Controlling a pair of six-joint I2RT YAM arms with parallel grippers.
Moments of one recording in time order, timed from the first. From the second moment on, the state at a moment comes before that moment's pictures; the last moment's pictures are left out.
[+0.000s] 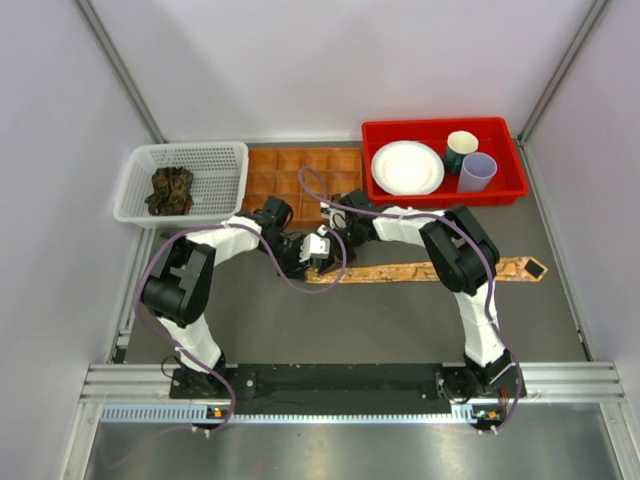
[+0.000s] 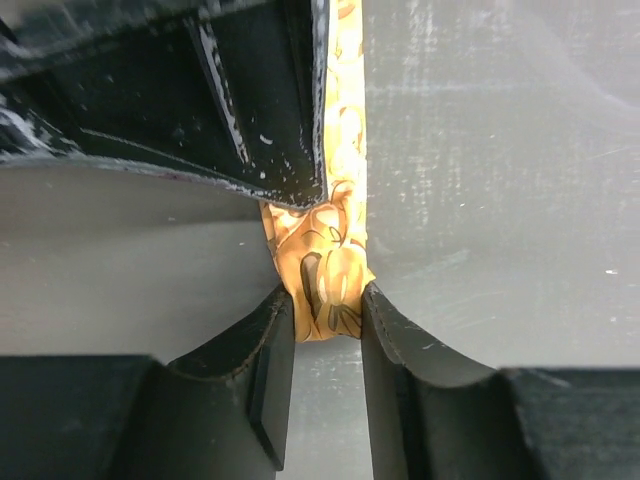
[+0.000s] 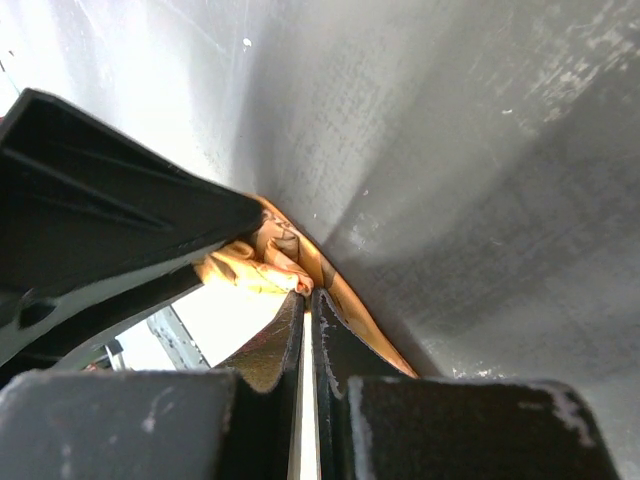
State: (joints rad) left arm -0.41 1.76 1.03 -0.56 0.67 1.08; right arm 0.64 2.13 1.38 -0.31 -0.71 0.42
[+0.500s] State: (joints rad) left arm -0.51 1.80 1.12 -0.60 0.63 0.99; right arm 0.64 2.14 1.38 -0.33 -0.71 0.41
